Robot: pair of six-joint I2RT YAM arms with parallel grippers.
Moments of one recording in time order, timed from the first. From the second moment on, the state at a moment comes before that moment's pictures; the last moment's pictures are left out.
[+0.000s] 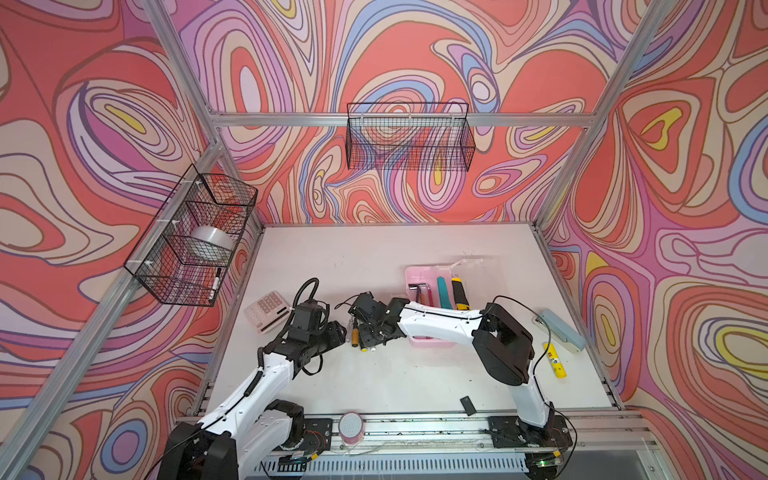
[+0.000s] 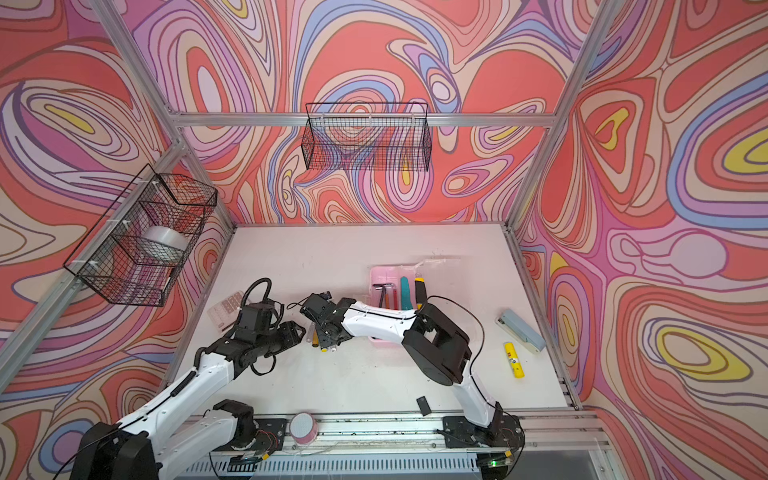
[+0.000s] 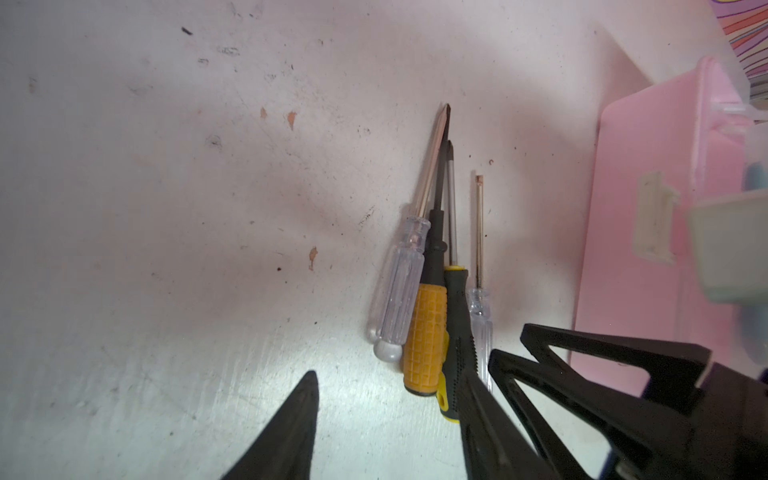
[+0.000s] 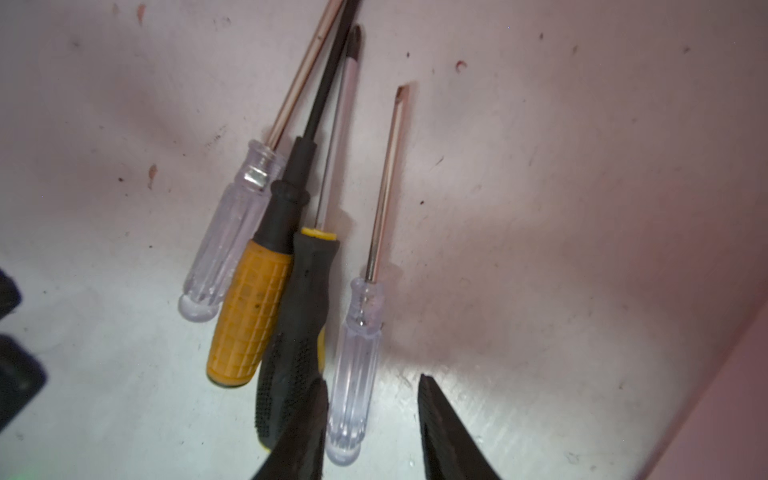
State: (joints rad) left arm -0.26 0.99 0.45 -0.37 0.17 -0.68; right arm 1.04 2.11 1.59 -0.68 0.11 0.65
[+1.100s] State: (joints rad) left arm -0.26 1.03 0.45 -0.32 0.17 -0.68; right arm 1.04 2.21 1.69 -0.73 0.13 0.63
